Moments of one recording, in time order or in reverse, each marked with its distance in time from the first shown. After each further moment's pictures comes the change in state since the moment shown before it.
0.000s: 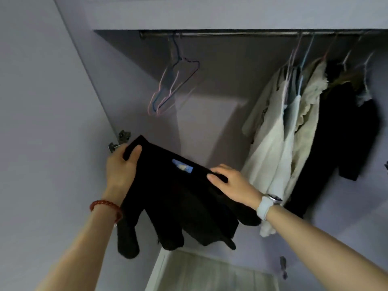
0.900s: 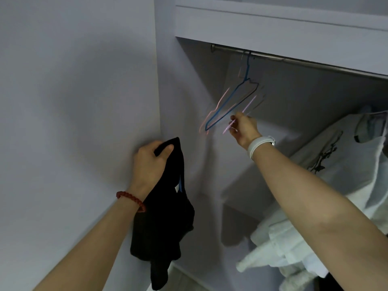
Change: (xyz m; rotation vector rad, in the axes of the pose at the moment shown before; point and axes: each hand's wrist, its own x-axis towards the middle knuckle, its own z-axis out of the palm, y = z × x) left_hand 0.089 -0.020 -0.030 0.013 0.142 -0.009; right_hand 0.272 -0.100 0.005 0.897 0.340 0.328
